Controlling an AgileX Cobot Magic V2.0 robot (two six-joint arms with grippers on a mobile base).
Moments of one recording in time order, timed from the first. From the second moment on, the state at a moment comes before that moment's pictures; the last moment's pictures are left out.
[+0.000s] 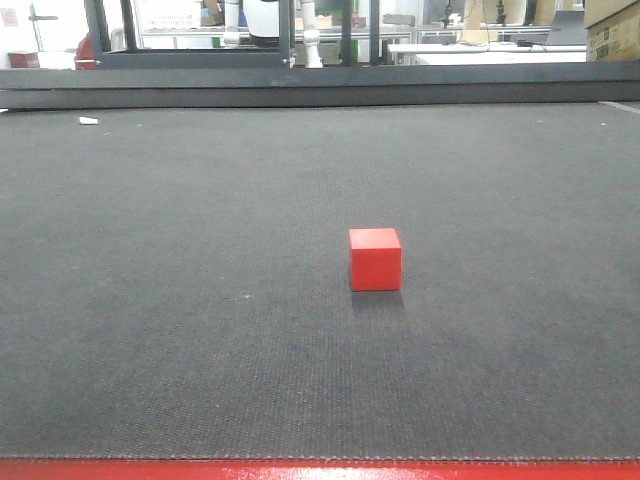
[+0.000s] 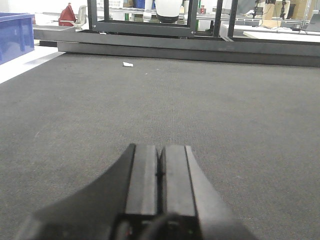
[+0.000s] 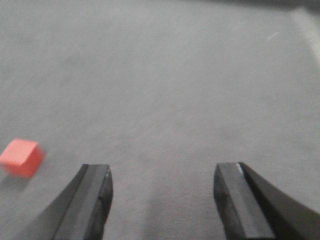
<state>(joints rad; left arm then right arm) -0.04 -0.01 0.03 -0.10 0.03 0.06 0.14 0.65 -0.66 0.08 0.52 -0.07</state>
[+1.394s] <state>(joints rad) -0.04 -0.01 0.03 -0.10 0.03 0.06 0.68 1.87 -1.45 -0.21 0.92 0.74</state>
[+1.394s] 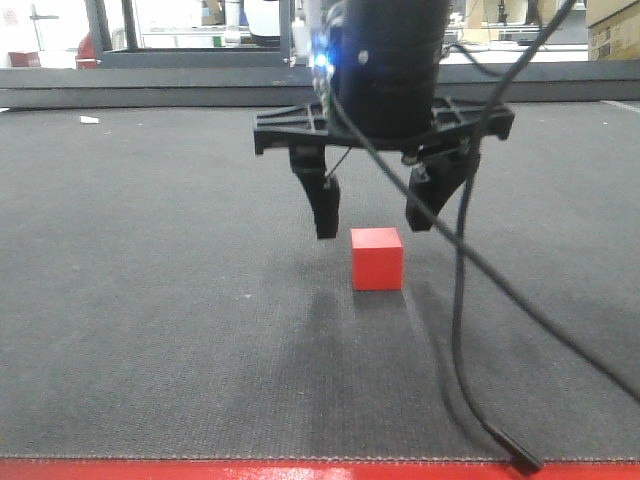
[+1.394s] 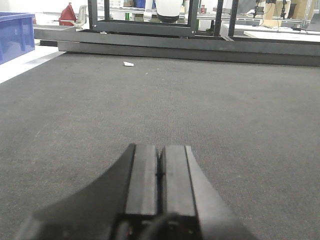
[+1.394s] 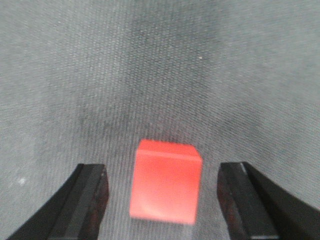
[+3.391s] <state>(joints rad) -0.04 -0.01 0.03 -0.10 0.03 0.06 0.19 0.65 -0.67 -0.17 0.77 0.23</state>
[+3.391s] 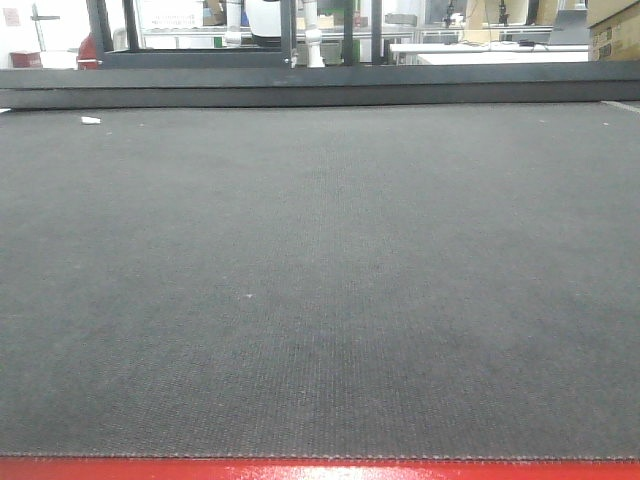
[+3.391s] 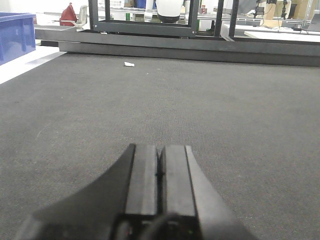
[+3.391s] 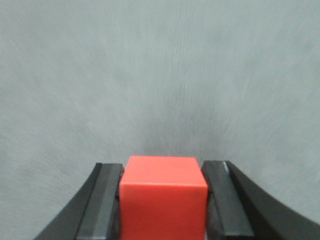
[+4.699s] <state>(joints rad) -0.04 -0.01 0.03 -0.10 0.03 0.06 0.21 0.21 -0.67 -0.17 0.81 0.23</state>
